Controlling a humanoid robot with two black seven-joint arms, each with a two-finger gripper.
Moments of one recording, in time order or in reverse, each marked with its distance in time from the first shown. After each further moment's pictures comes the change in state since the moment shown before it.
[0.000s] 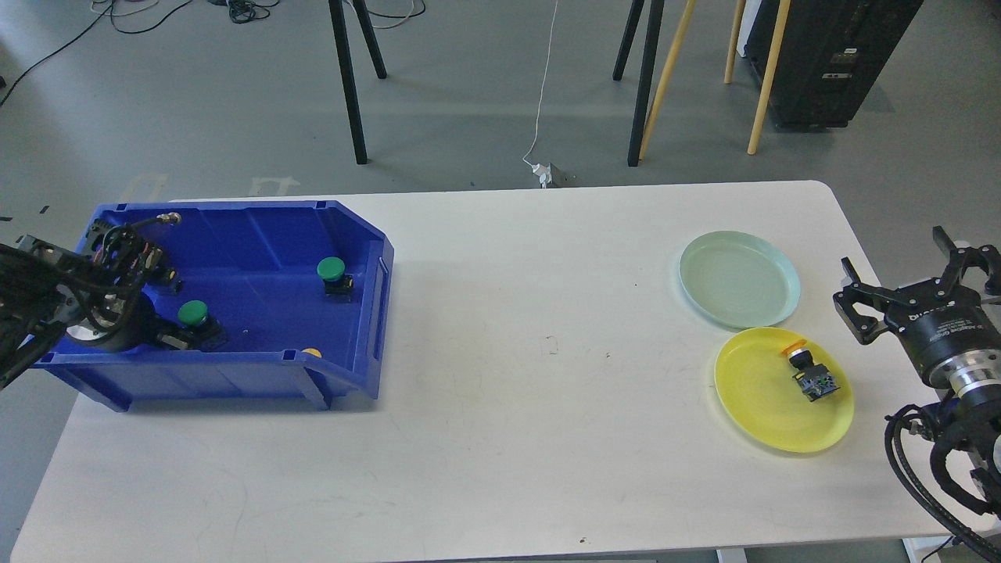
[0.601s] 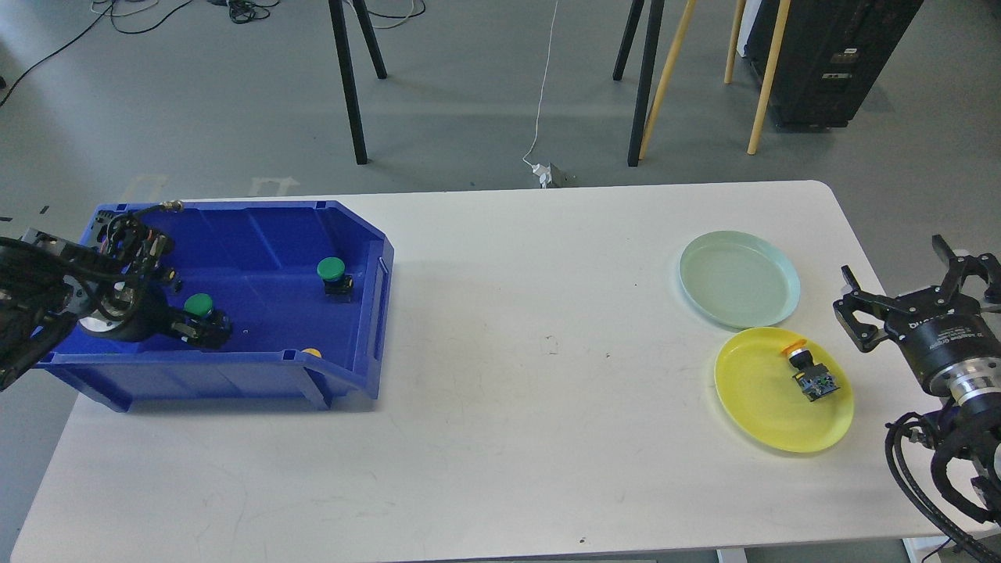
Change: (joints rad) left arm -0.008 -0.012 -0.009 0.001 -0.079 0.000 0.000; right arm -0.019 0.001 0.001 0.000 0.000 0.000 0.000
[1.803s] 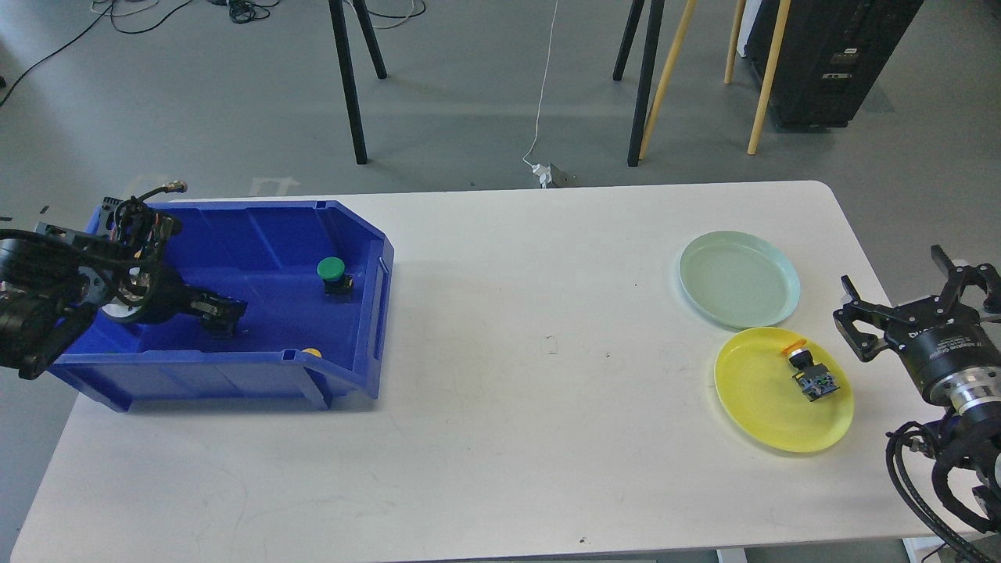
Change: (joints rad) left arm -0.007 -0.077 0.006 0.114 -0.103 0.093 0.000; right arm -0.023 0.001 0.000 0.004 0.000 -0.001 0.002
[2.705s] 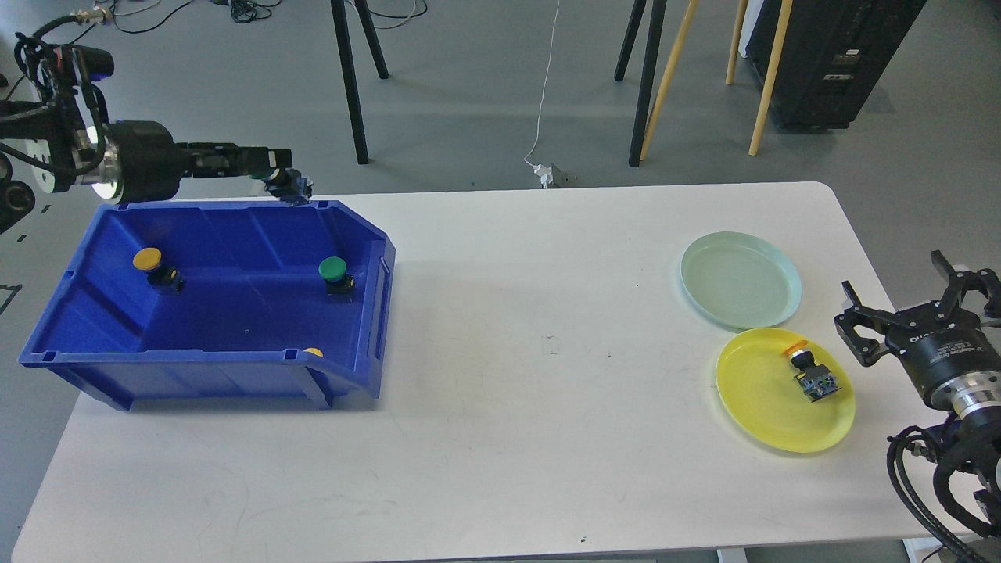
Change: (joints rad) left arm -0.150 0.297 -0.302 -0.556 -0.402 -0.093 0.000; right arm -0.006 -0.004 0.001 0.001 -0.011 0.001 0.001
